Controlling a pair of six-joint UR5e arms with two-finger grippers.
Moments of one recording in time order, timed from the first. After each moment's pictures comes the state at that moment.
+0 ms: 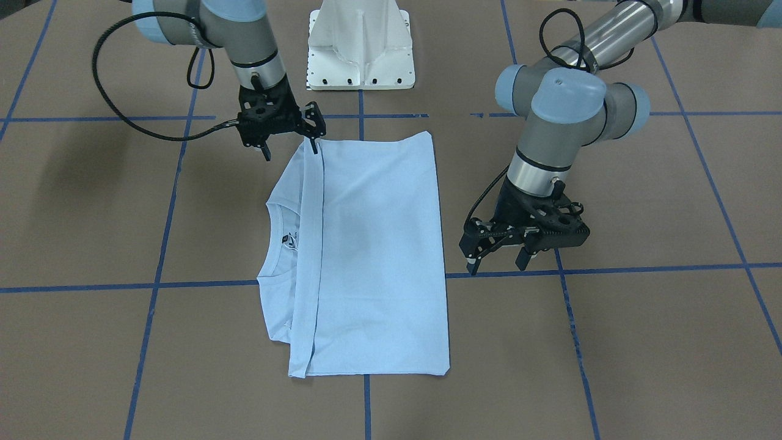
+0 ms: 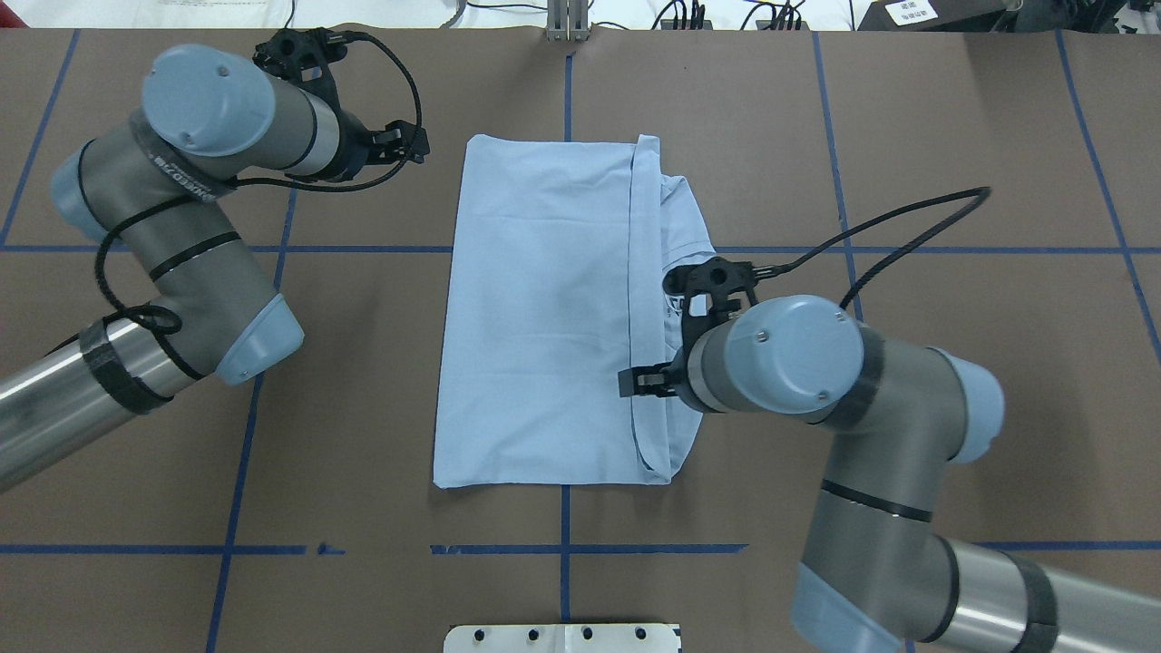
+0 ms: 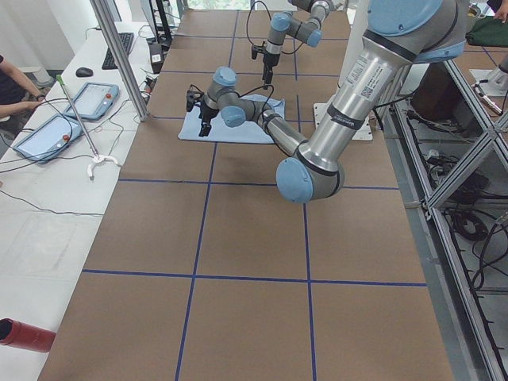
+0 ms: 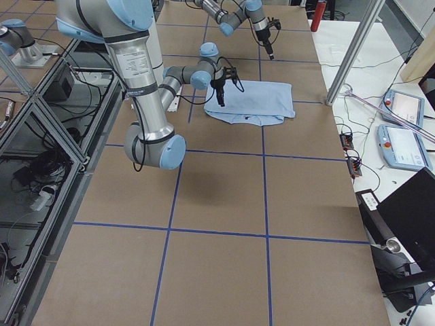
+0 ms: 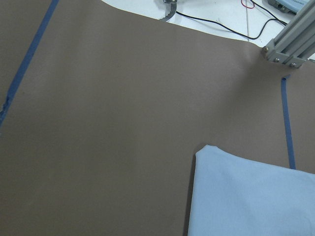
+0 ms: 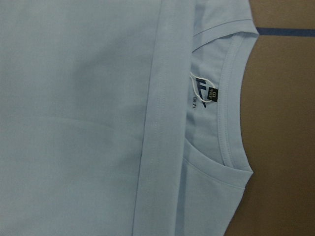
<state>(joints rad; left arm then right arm) -0.79 -2.12 -1.61 -2.00 -1.77 -1.27 0.40 -1.10 1.91 -1.52 1.67 1.19</state>
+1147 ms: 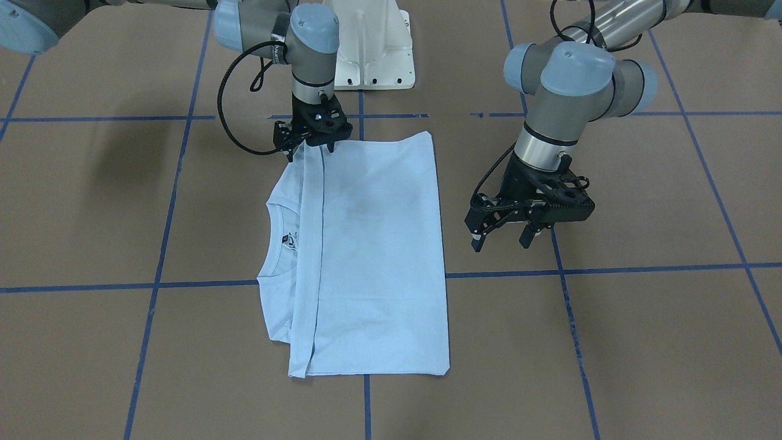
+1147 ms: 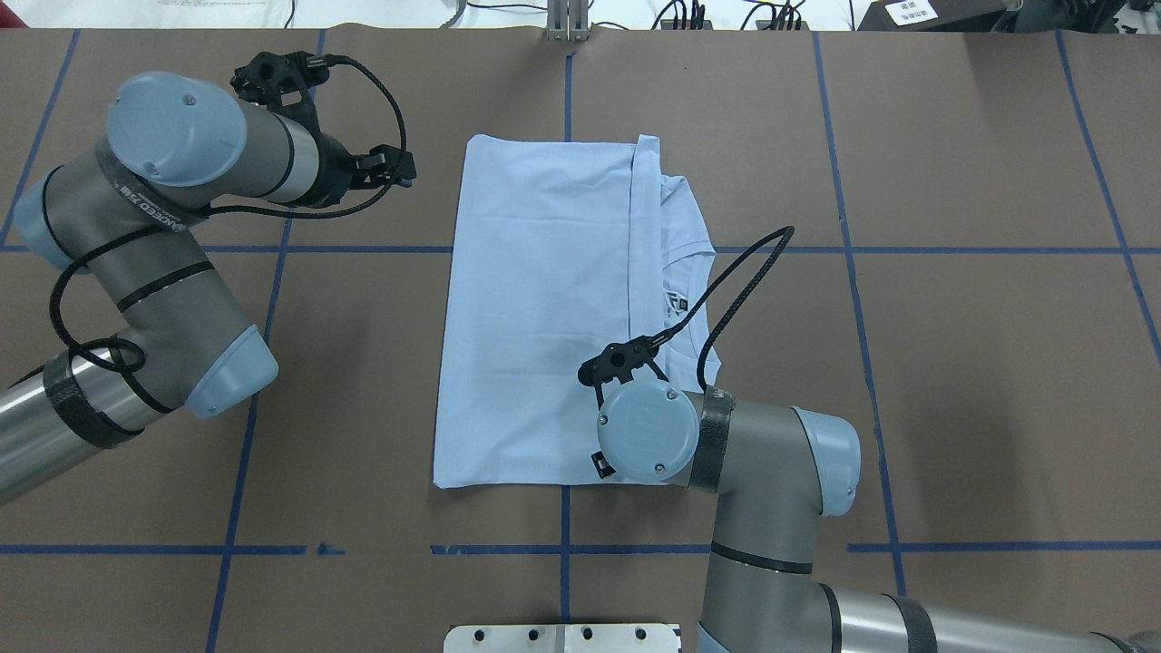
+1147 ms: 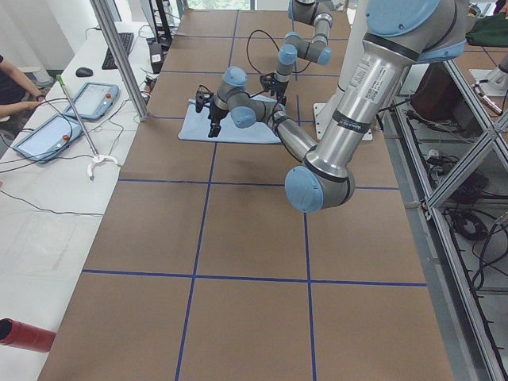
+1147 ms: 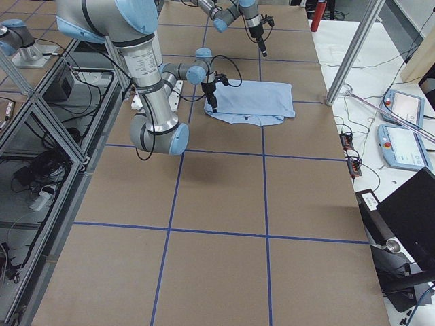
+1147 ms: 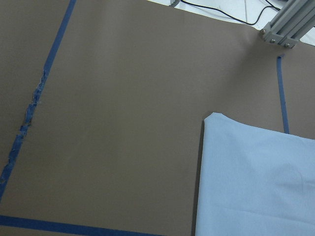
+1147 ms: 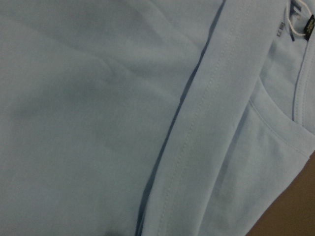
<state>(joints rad) -0.77 -2.07 -1.68 -1.98 -1.77 -1.28 0.28 -0.99 1.77 -1.73 1.60 0.95</state>
